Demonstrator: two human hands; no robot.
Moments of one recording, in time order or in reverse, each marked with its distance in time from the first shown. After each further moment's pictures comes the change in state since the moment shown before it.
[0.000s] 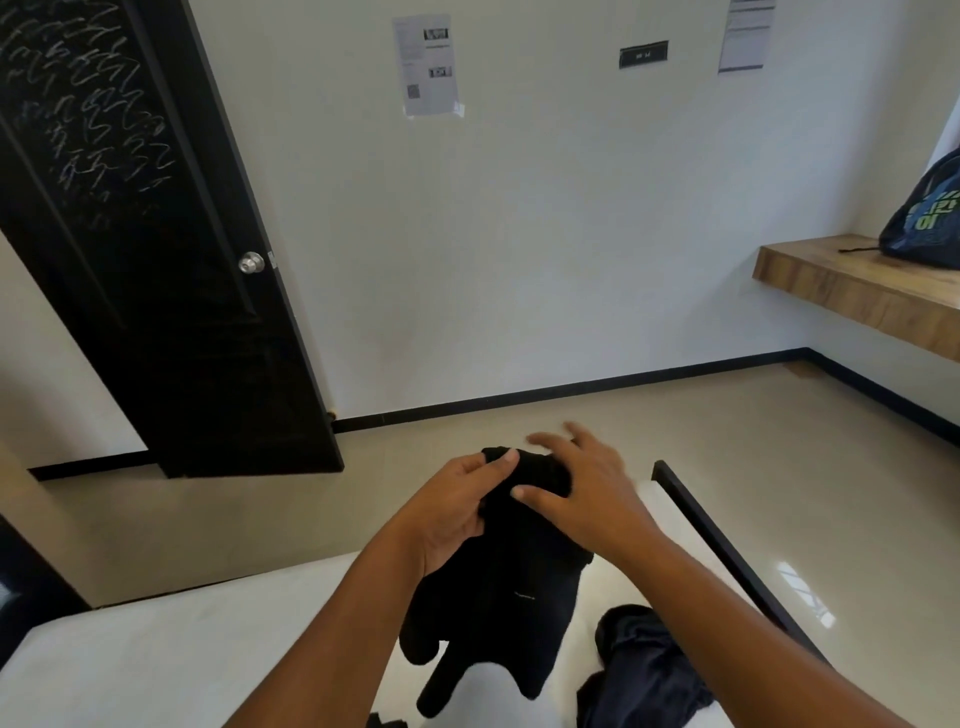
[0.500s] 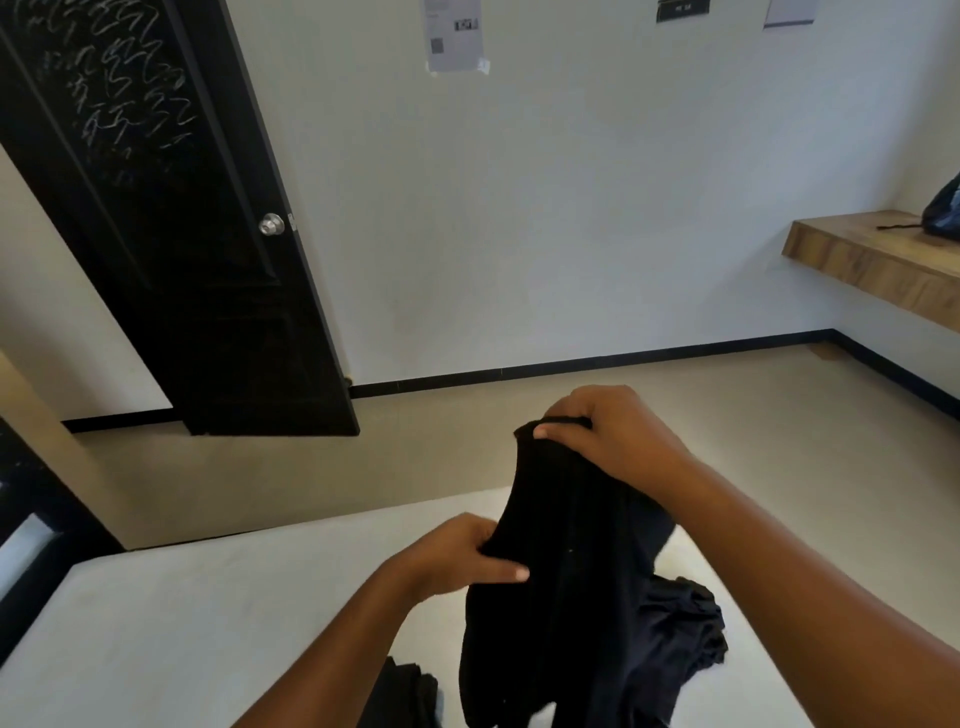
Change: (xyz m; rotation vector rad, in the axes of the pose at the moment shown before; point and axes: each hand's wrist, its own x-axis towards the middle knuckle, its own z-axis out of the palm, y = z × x) left_hand -0.029 -0.082 -0.036 0.642 -0.120 -0.148; right_hand 0.013 -0.016 -0.034 0.053 -0.057 -0.274
